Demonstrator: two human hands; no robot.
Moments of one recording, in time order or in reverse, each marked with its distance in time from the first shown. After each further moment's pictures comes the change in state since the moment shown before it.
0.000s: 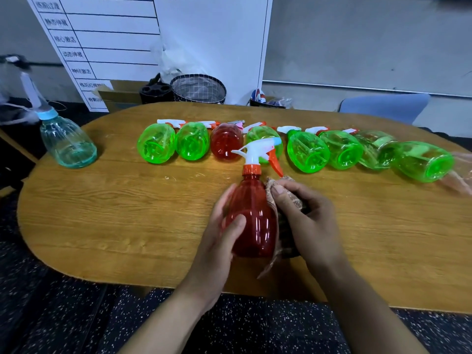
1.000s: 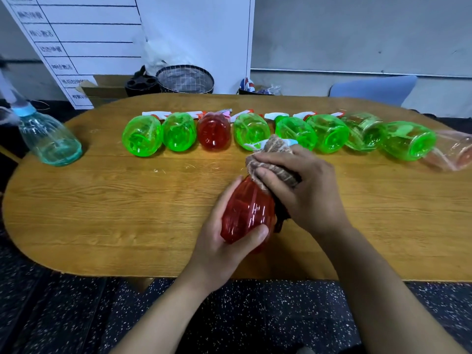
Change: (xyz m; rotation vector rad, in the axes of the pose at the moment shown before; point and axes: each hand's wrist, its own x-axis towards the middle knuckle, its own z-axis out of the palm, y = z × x) left_hand -0.004 -0.006 0.005 0.346 -0.080 0.157; right_hand 0.024 -0.013 -0.026 -0.635 -0.049 -0.473
